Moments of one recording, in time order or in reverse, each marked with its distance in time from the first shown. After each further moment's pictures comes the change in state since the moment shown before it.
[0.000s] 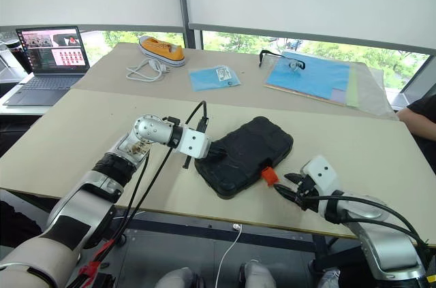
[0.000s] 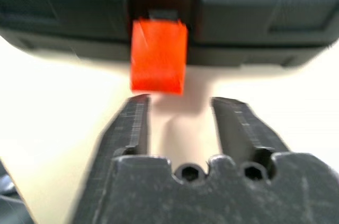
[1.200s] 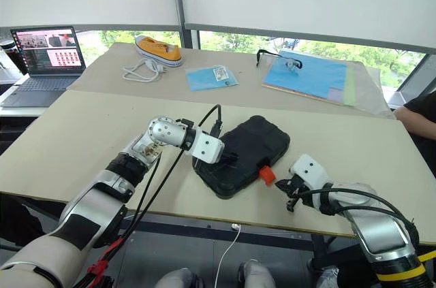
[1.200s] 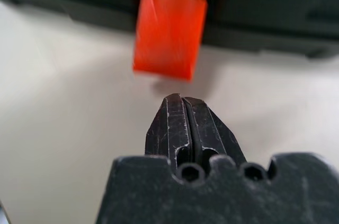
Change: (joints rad) left arm -0.021 -0.074 -0.018 0.014 0.050 -0.019 0.020; right arm -0.157 -0.038 0.130 0.067 -0.094 0.031 0.076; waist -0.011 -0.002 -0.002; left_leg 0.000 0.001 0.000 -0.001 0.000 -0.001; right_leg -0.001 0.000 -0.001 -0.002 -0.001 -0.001
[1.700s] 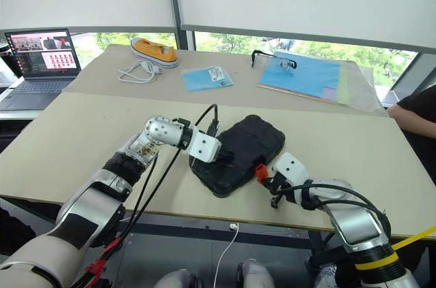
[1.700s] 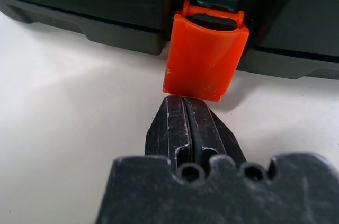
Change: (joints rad) left arm -0.001 0.023 0.000 0.015 0.003 -0.011 0.008; right arm -0.081 0.128 0.083 0.090 -0.063 -0.028 -0.047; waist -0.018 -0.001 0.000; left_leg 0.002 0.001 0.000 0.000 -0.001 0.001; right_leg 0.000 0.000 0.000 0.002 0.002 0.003
